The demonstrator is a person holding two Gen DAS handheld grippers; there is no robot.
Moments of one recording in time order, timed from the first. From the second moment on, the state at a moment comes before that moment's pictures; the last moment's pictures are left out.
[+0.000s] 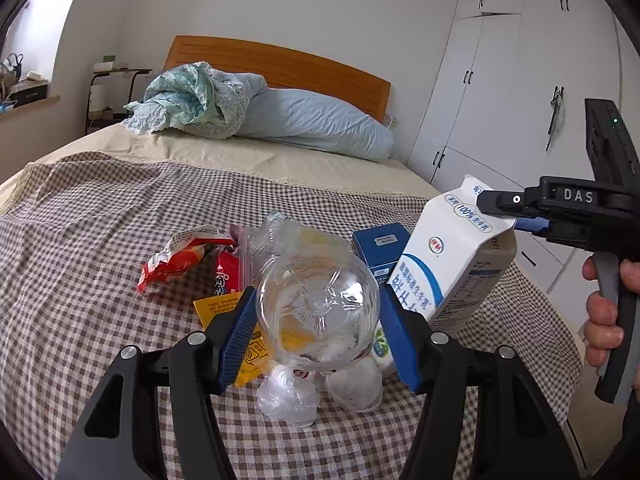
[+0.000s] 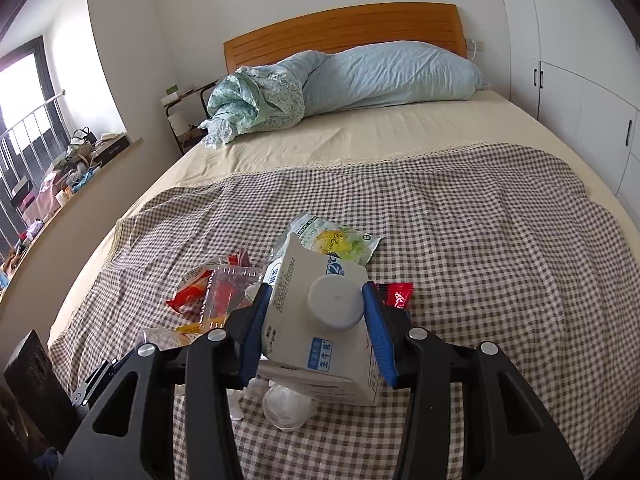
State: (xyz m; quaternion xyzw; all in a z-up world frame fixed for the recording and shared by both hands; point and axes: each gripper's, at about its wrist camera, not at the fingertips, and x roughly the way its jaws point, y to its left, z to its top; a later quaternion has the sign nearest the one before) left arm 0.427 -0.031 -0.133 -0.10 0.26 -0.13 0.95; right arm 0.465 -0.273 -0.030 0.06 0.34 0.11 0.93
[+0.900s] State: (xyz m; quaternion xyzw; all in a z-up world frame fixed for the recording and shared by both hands) left arm 0.293 -0.164 -0.075 -0.03 0.28 -0.34 0.90; right arm 0.168 -0.443 -0.006 0.07 0.28 0.00 0.96
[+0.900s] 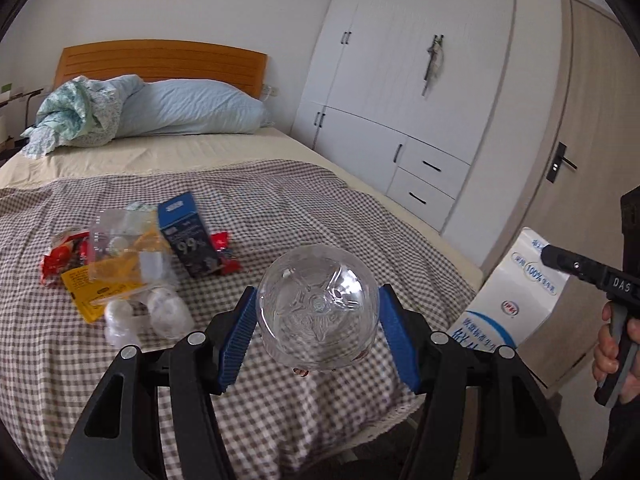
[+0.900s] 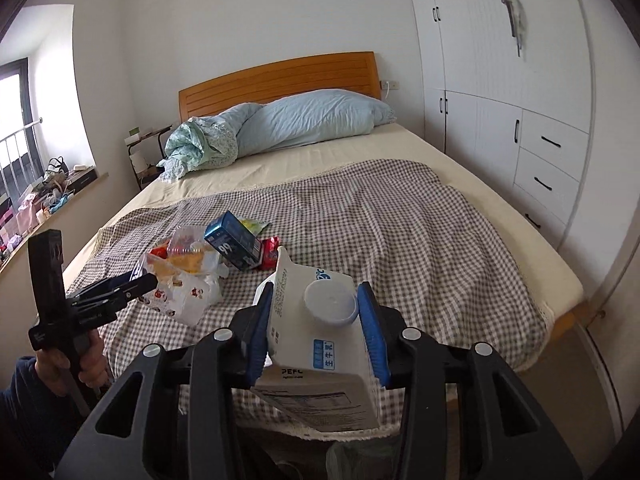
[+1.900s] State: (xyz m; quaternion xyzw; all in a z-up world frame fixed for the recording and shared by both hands) left arm 0.218 -0.431 -0.251 0.18 0.48 -0.41 0.75; right arm 0.060 -0.524 -0.360 0.09 0.44 -0.03 0.89
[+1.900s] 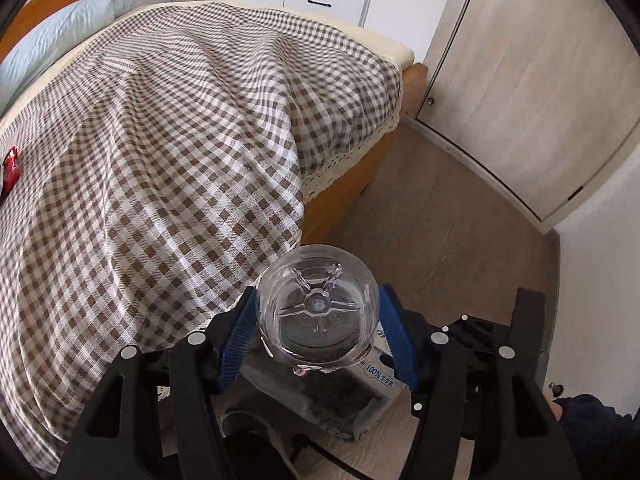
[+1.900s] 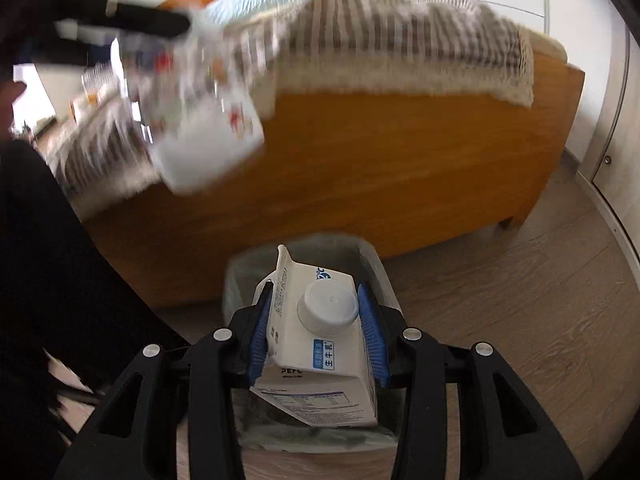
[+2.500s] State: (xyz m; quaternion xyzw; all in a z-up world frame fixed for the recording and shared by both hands) left arm 0.208 -0.522 -0.397 0.35 0.52 -0.39 0.68; right arm 0.022 -0.527 -0.402 0.12 0.49 -0.07 0.86
